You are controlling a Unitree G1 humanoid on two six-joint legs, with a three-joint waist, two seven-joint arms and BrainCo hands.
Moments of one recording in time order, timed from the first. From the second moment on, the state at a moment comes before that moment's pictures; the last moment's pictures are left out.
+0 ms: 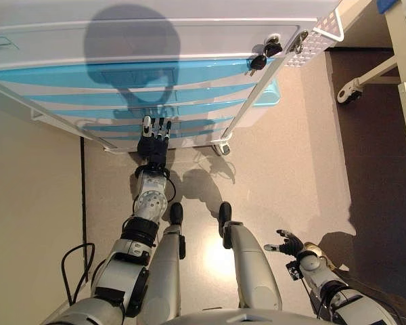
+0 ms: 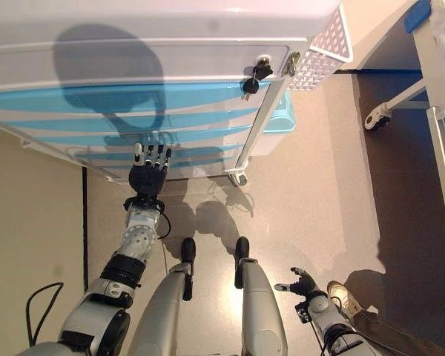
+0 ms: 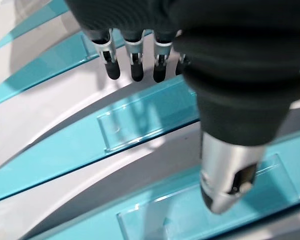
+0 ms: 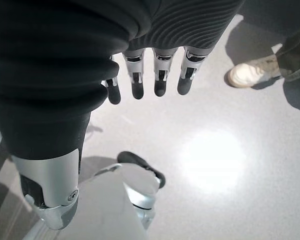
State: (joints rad) left arm -0.52 0.15 -0.10 0.50 -1.36 -0.31 0.00; right arm -0.22 -0.31 0.30 1.16 -0.01 -0.12 -0.07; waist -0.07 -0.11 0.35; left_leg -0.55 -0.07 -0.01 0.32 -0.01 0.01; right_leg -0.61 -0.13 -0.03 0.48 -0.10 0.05
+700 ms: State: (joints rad) left arm -0.51 0.16 -0.07 0.57 -1.37 -0.29 0.05; right arm -0.19 -0.31 0.31 1.16 -0.03 -0.12 -0.05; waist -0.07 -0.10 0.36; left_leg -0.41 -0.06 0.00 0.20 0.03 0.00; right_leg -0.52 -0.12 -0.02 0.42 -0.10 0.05
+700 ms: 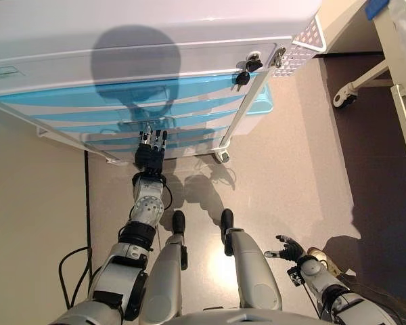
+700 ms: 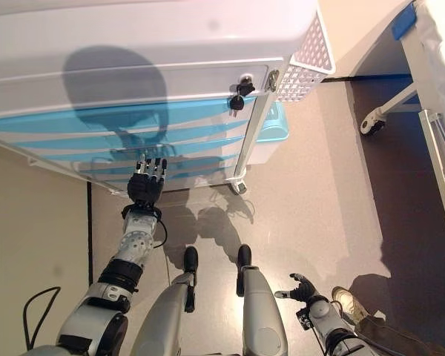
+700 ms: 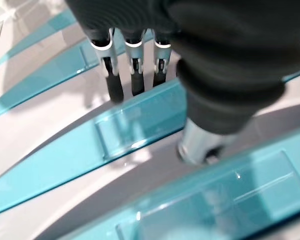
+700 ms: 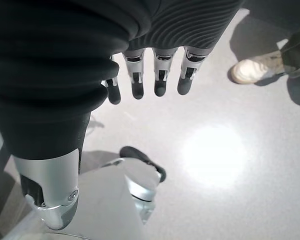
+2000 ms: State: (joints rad) left arm -0.32 0.09 -0.05 0.51 -1.36 -0.27 0.06; right arm -0.21 -0.32 0.33 1.14 -0.08 -0.12 -0.05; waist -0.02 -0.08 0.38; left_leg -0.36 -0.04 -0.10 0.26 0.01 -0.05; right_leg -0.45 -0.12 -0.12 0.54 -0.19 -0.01
